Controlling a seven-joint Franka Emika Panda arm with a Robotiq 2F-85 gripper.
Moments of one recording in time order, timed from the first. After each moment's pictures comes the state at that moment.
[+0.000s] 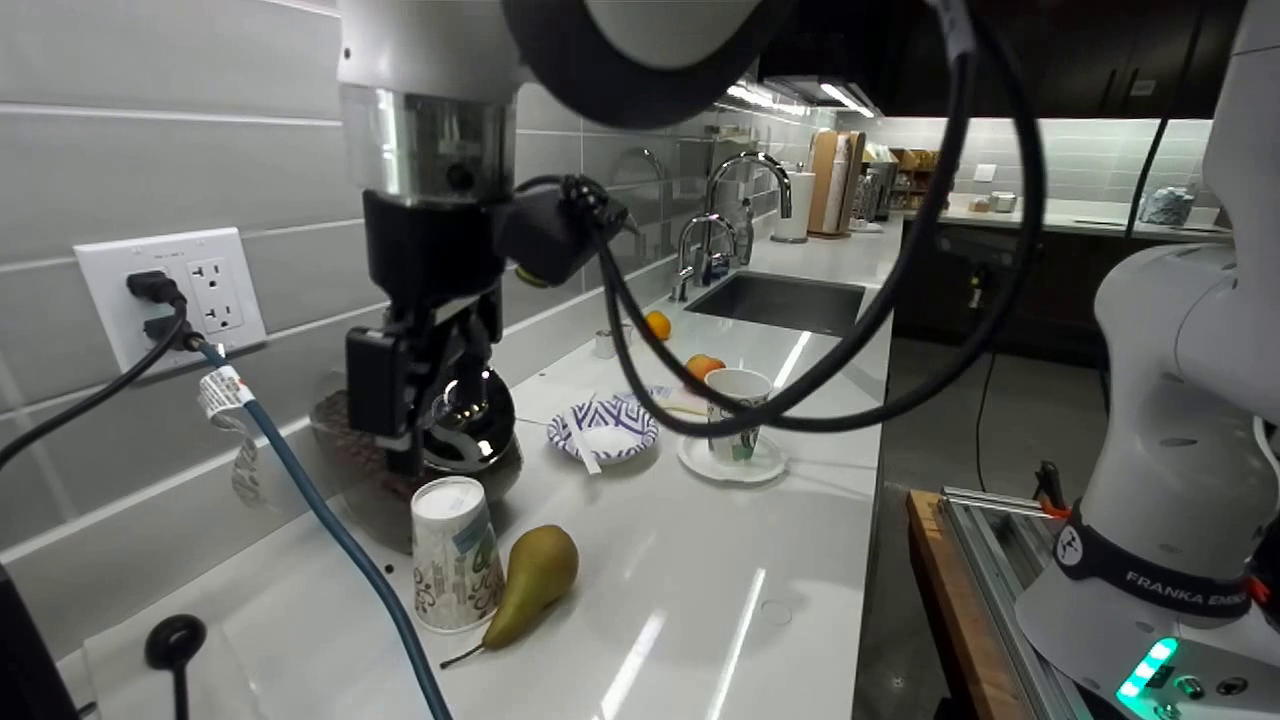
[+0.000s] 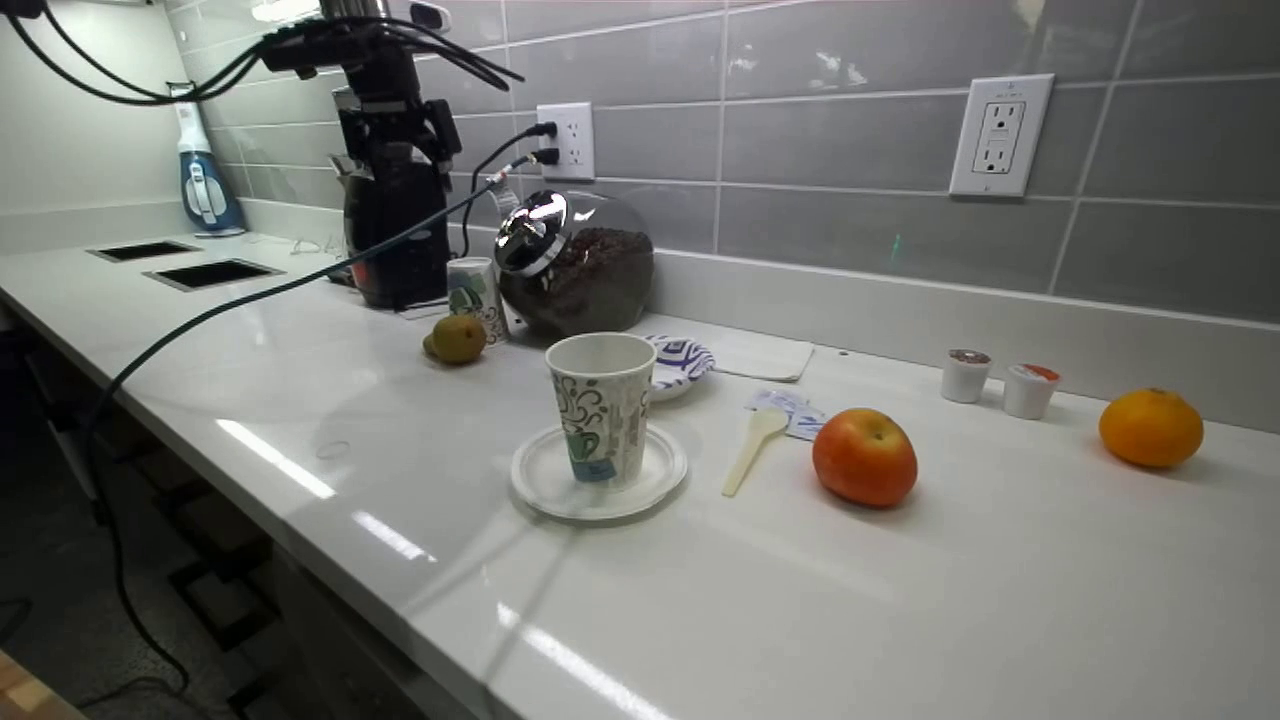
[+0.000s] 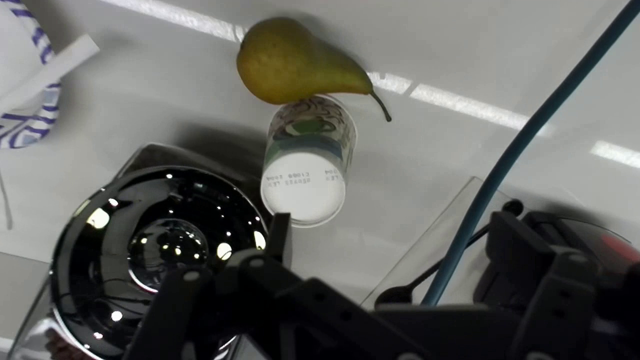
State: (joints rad) arm 0.14 0.16 0.24 -1.93 -0.16 2.20 0.37
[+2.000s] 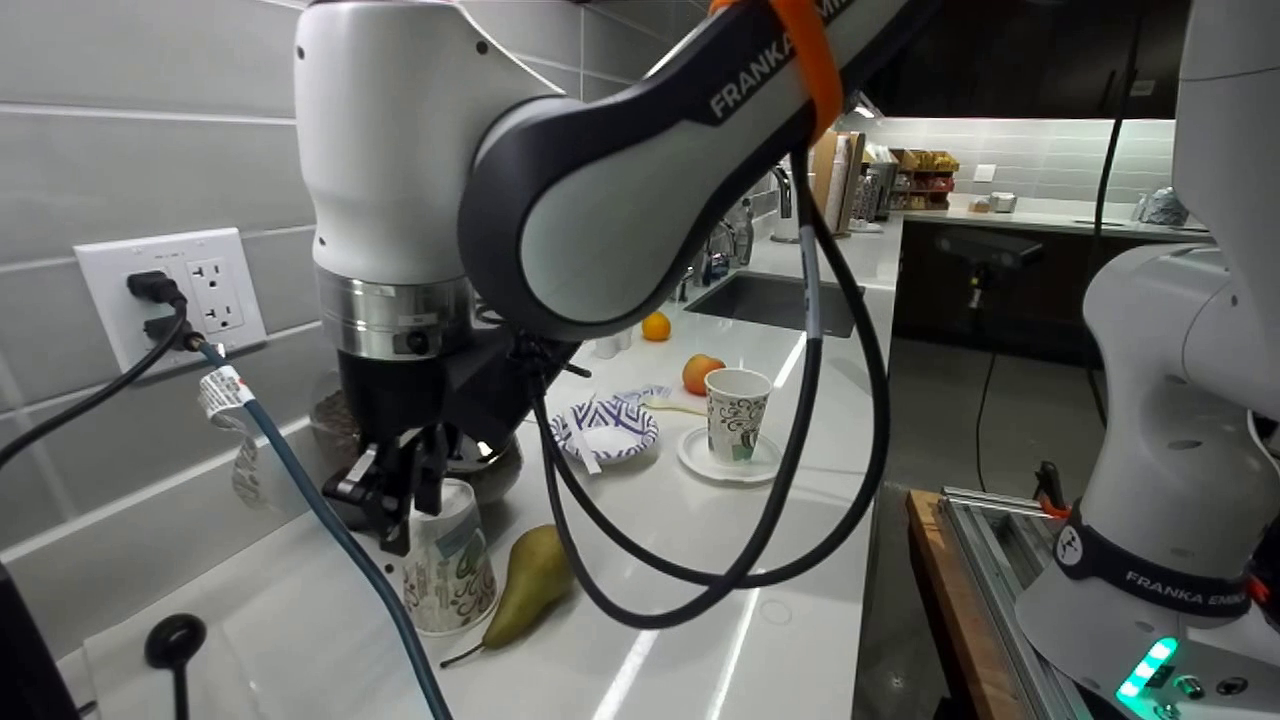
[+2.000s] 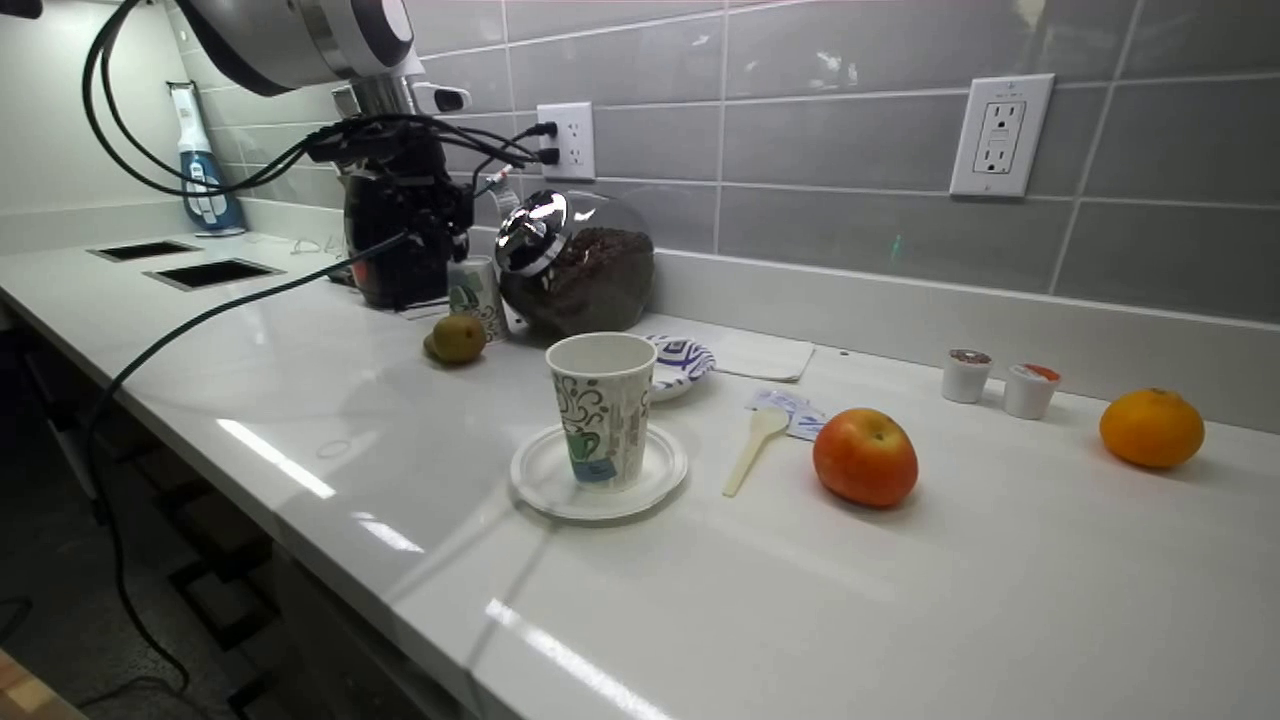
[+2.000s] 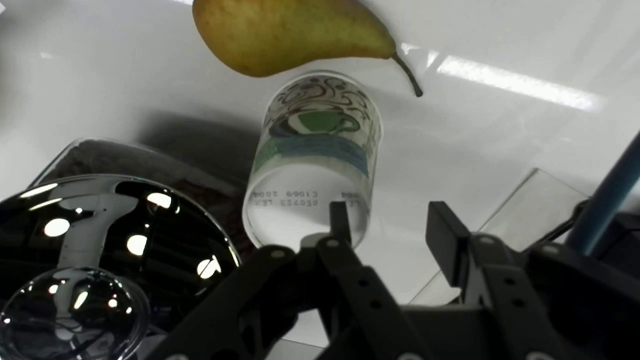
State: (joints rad) arm 0.28 0.33 0.09 -1.92 -0.25 2.38 0.48
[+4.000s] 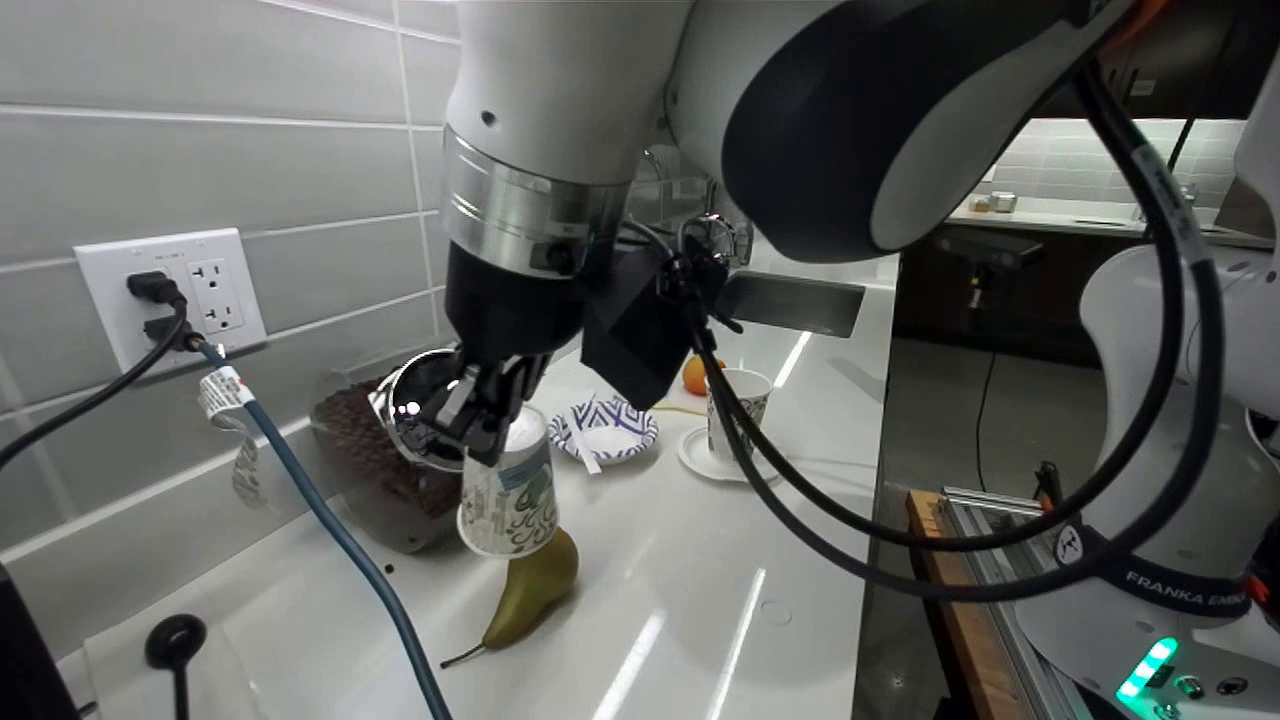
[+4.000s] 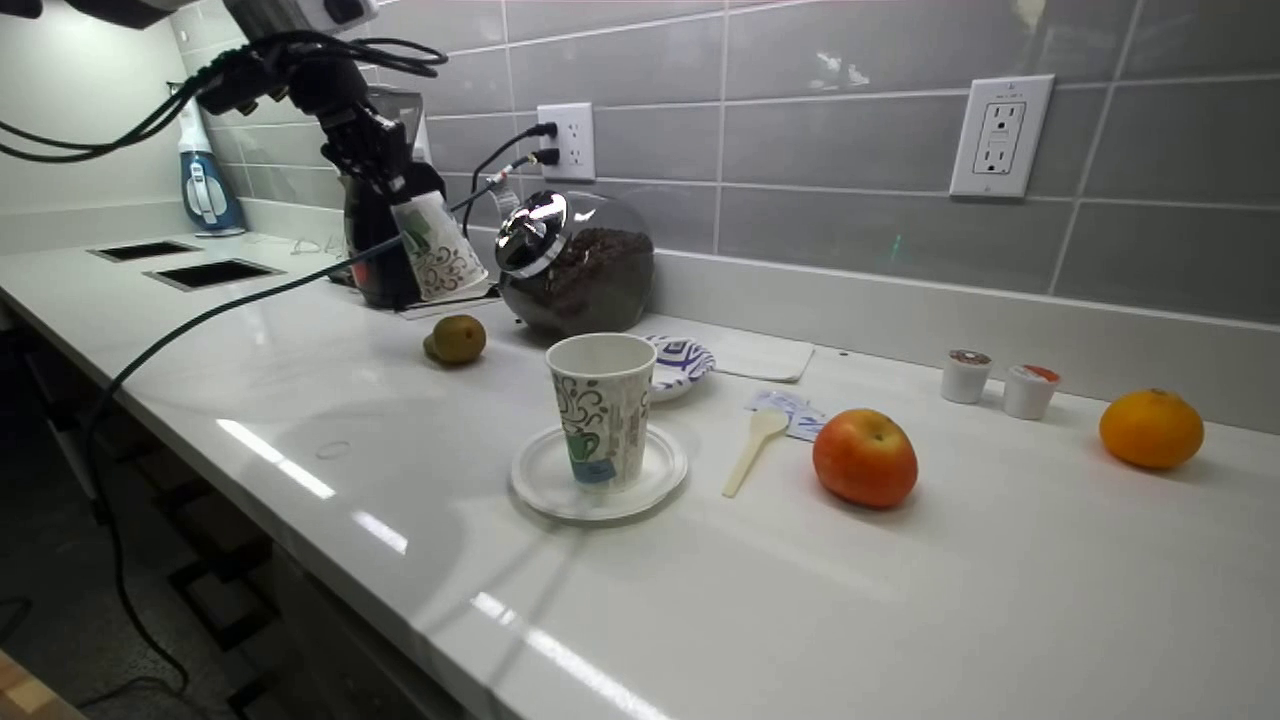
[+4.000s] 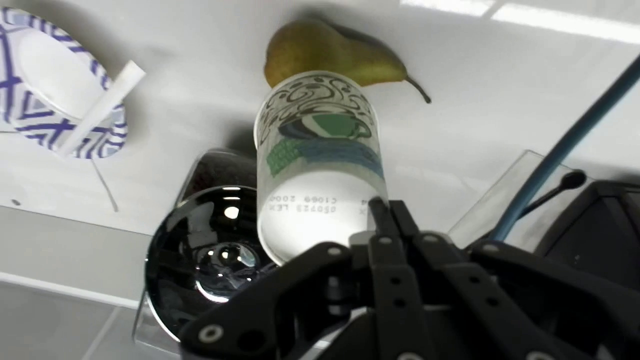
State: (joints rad) arm 0.33 -0.01 0.13 -2.20 -0.51 2.37 0.85
